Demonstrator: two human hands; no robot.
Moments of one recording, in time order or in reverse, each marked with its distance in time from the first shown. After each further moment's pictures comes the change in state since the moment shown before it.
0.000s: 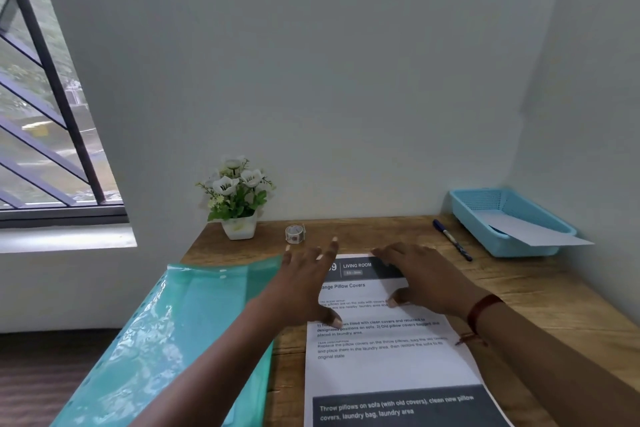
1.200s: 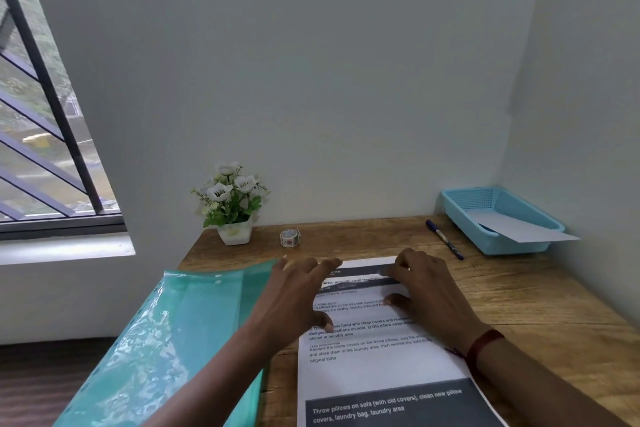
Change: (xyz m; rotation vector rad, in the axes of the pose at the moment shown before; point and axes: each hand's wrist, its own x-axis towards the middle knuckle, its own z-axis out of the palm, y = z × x) left_hand -0.029 0.020 -0.004 0.018 0.285 0.070; right_hand -0.039 -0.012 0.019 0.040 0.328 0.059
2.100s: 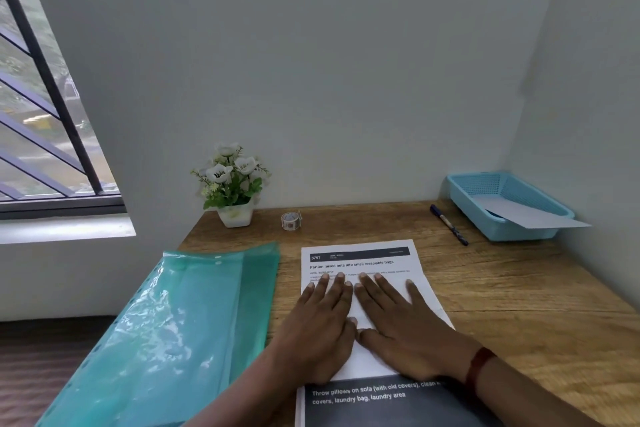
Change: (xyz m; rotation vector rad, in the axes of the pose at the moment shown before) left_hand -0.029 0.036 0.042 0.058 -0.332 -0.018; right_hand -0.026 -0.059 0.000 0.022 -0.707 0.027
